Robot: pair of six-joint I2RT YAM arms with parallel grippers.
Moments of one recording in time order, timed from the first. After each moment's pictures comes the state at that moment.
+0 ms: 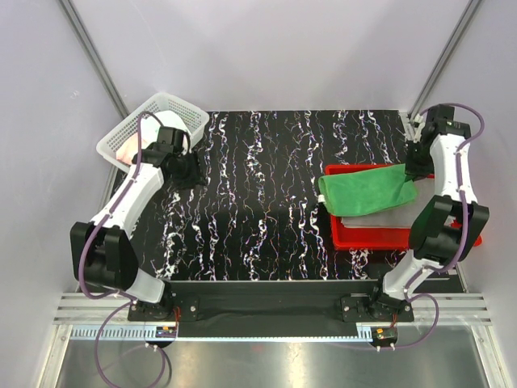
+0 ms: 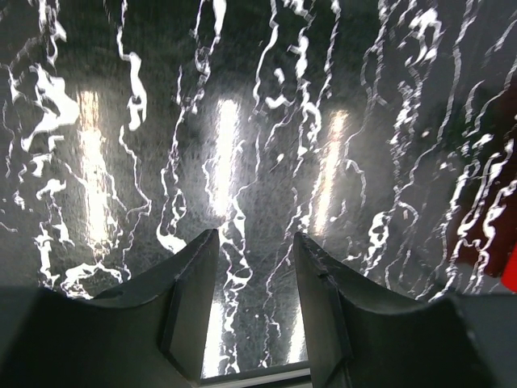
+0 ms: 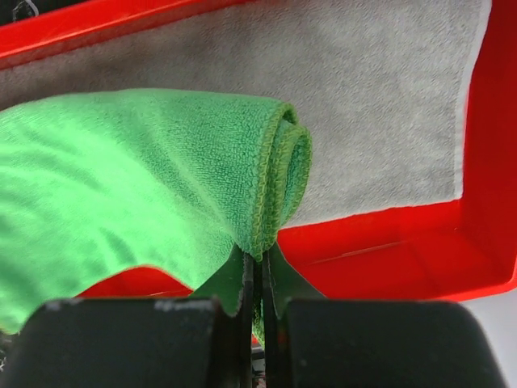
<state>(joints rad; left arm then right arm) -0.18 1.48 1.23 -0.77 0.12 -0.41 -0.29 1.72 1.64 -1.12 0.04 -0.08</state>
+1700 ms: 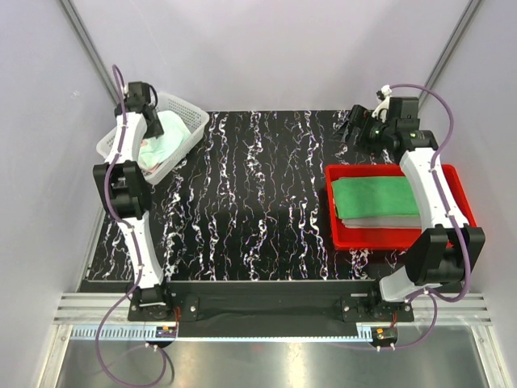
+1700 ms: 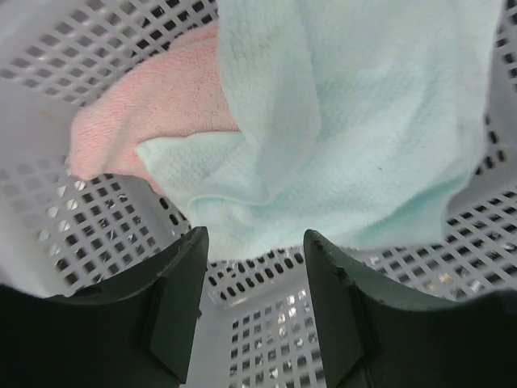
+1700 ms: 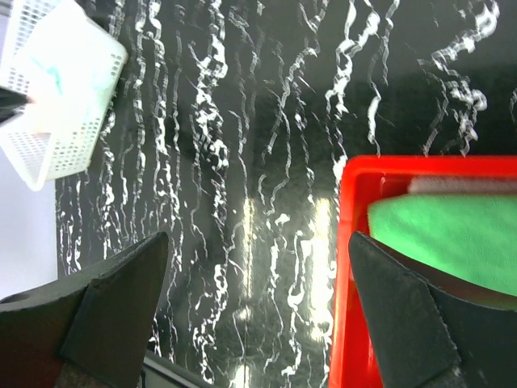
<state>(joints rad) 0.12 2.20 2.12 -0.83 -0.27 -0.24 0.02 1.52 1.49 -0.63 -0.41 0.41</state>
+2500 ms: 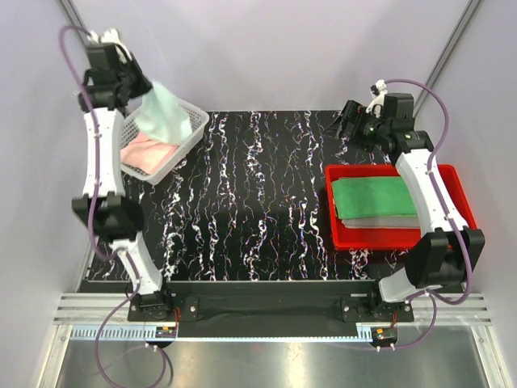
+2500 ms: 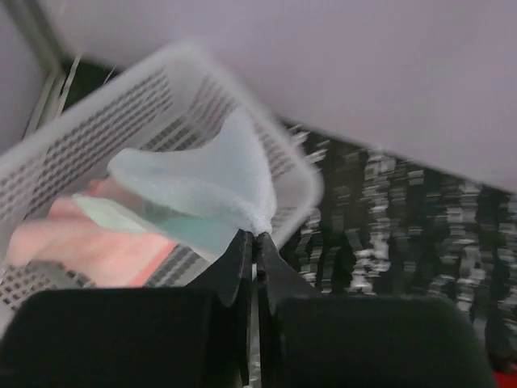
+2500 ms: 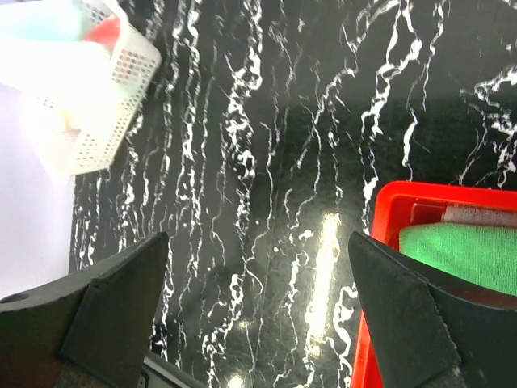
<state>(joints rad) 0.13 2.02 2.26 -0.78 0.09 -0.30 0.07 1.53 1.51 -0.57 -0.43 0.42</state>
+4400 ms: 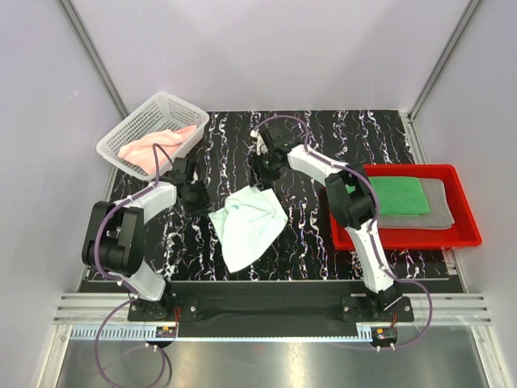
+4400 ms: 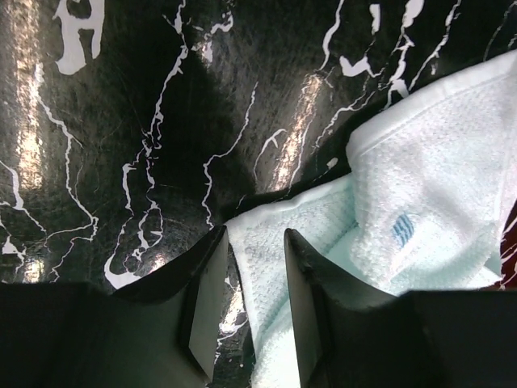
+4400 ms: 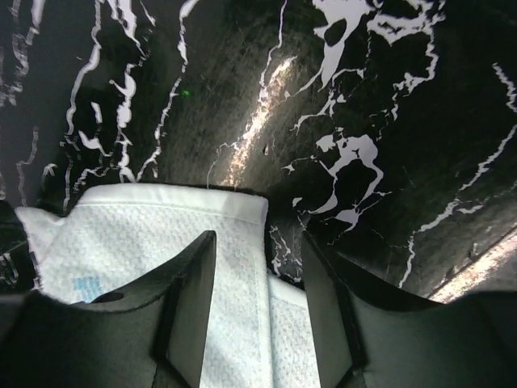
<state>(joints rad) -0.19 1.60 0.90 -0.43 0.17 -0.61 0.57 2.33 1.89 -0.55 -0.32 0.24</state>
